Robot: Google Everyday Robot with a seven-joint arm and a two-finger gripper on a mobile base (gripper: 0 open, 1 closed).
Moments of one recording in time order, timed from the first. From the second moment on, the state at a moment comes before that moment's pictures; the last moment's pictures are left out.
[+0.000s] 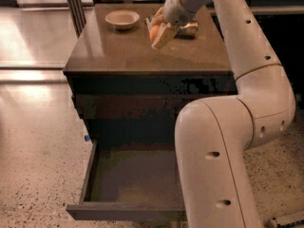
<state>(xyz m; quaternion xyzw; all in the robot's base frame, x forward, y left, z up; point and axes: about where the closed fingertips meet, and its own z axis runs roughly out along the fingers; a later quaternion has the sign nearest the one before) 0.783 -0.031 0.904 -0.73 0.59 0.08 0.34</state>
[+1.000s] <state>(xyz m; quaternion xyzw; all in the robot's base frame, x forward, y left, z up) 0.685 -0.041 0.975 -0.71 0.55 0.10 0.42</state>
